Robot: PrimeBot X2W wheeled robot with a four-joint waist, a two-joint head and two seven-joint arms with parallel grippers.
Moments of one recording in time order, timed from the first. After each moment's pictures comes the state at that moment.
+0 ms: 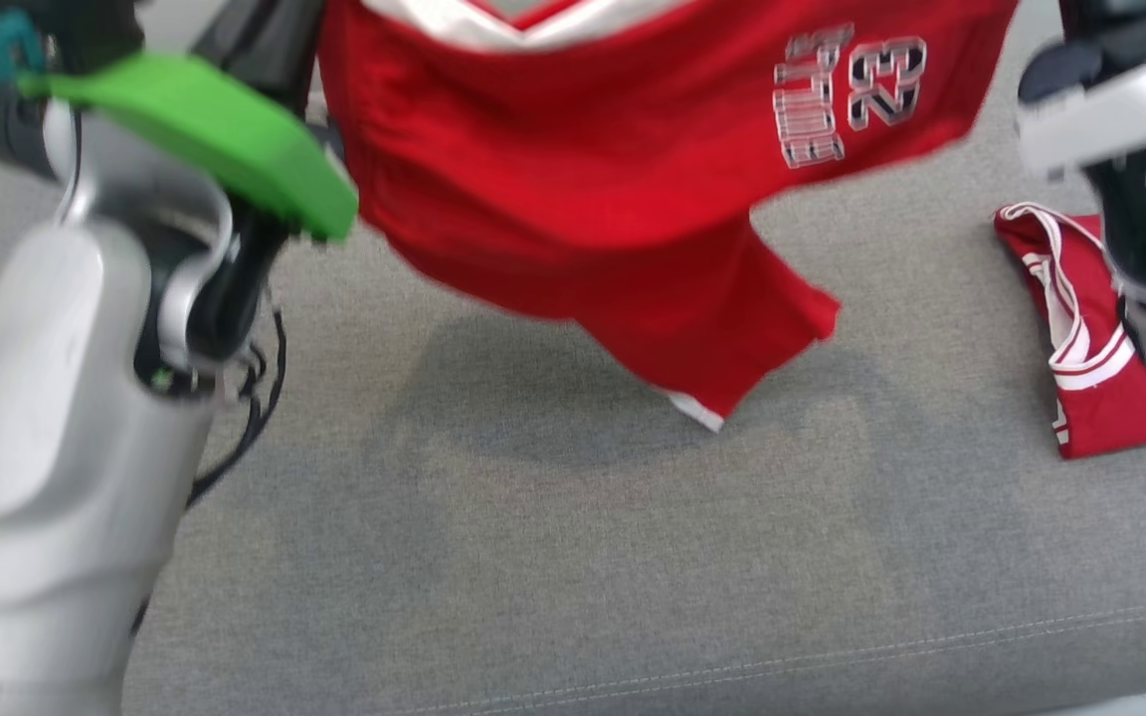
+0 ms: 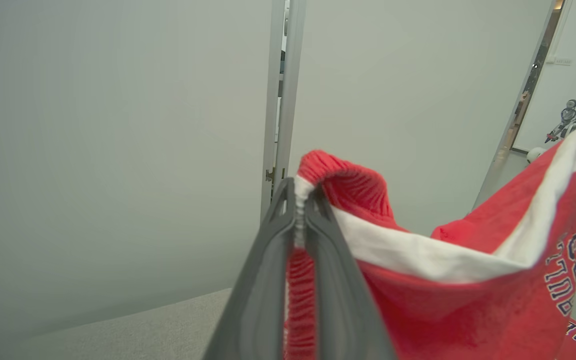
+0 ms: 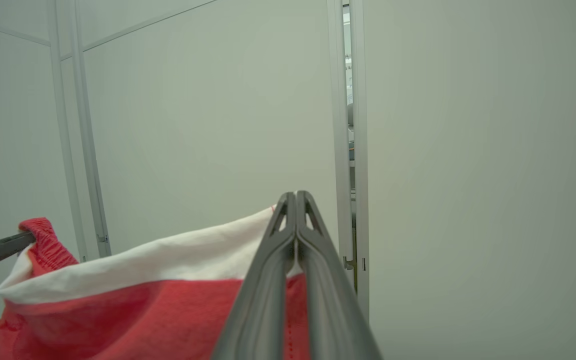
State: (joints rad) left arm -0.79 0.32 -0.41 0.00 -0.69 0.07 0.24; right arm -0.78 -0.38 0.22 0.04 0.63 0.13 -0.04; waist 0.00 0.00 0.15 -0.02
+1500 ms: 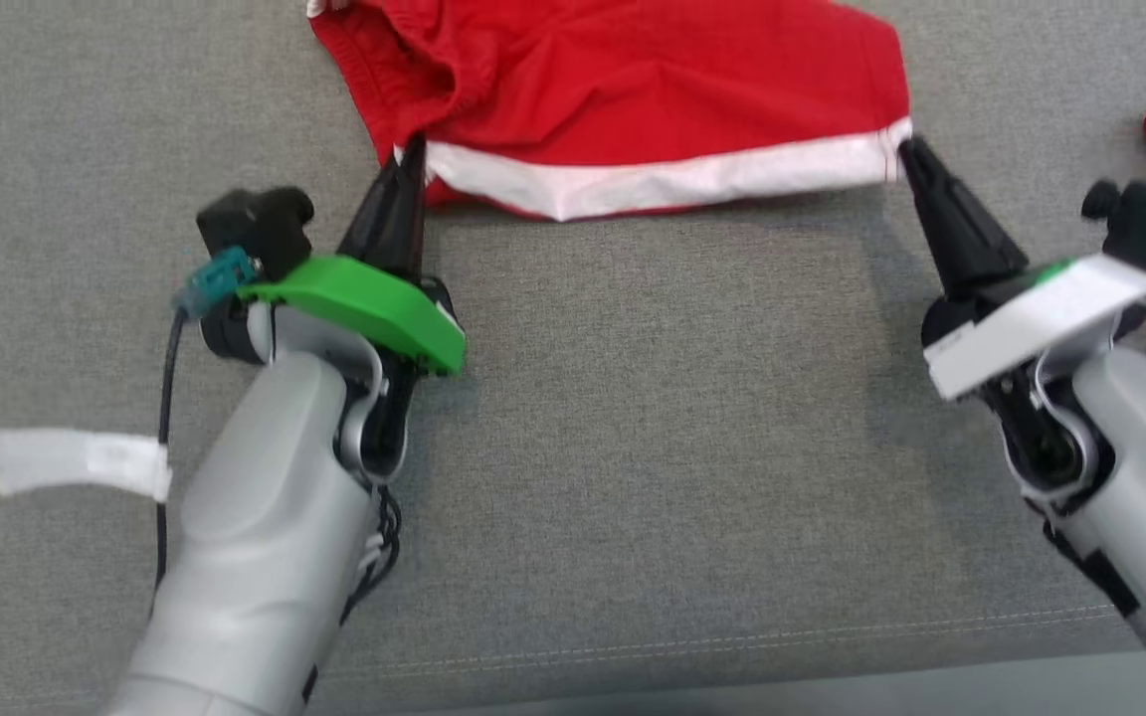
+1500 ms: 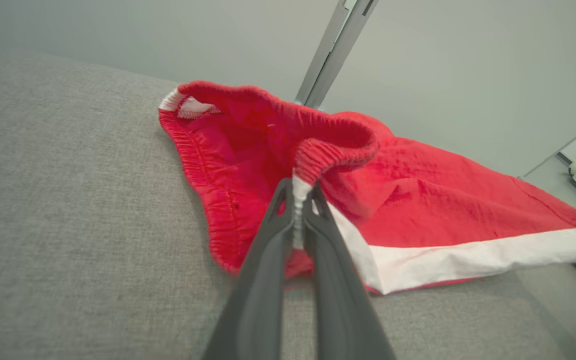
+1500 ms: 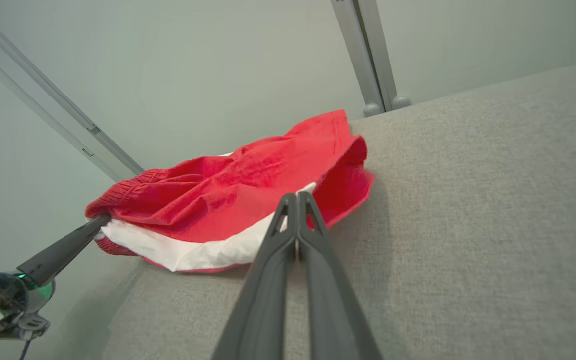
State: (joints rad) left arm -0.80 0.06 -0.44 0.74 -0.71 -0.10 -0.26; right arm -0.66 -0.49 0.56 0.32 1.00 0.13 -0.26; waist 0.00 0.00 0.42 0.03
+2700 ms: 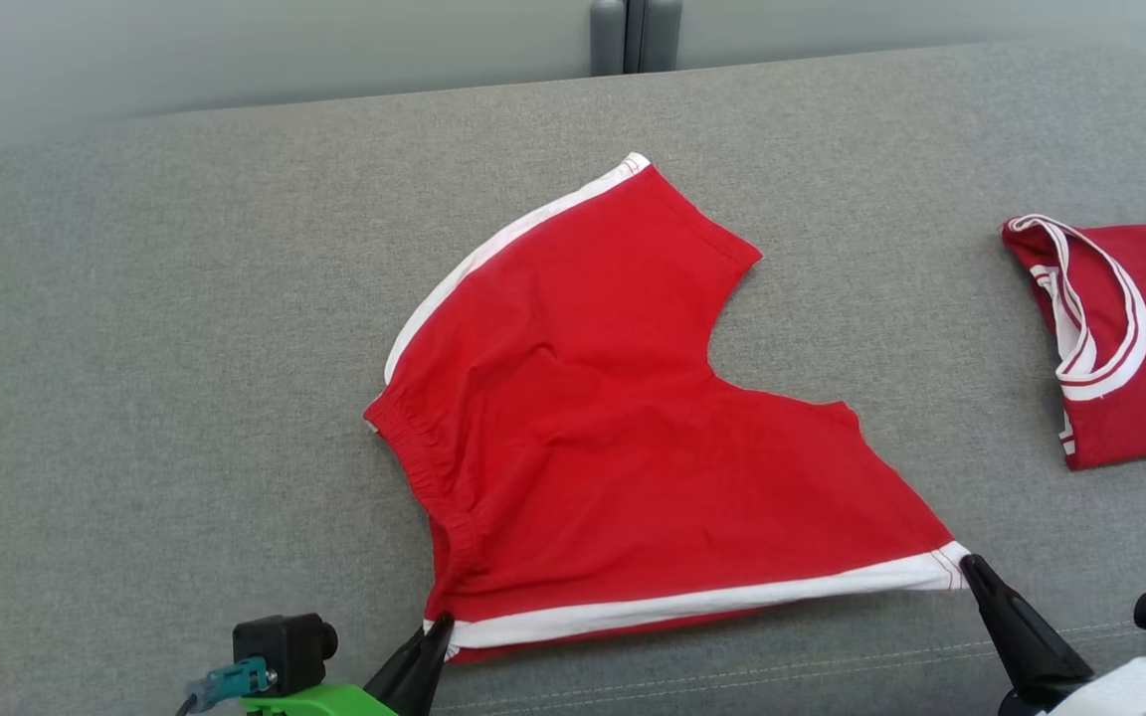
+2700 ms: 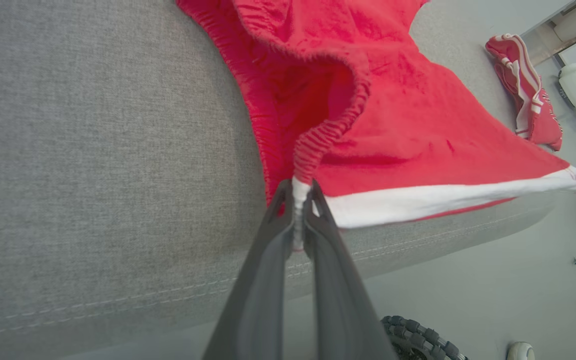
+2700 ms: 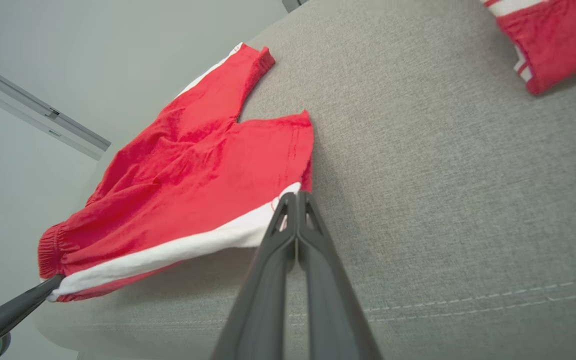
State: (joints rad) left arm 0.08 0.34 -0.53 -0.06 -0.82 0.13 0.14; right arm 0.21 -0.41 0.21 -0.03 0.89 0.13 -0.08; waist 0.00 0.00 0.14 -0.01
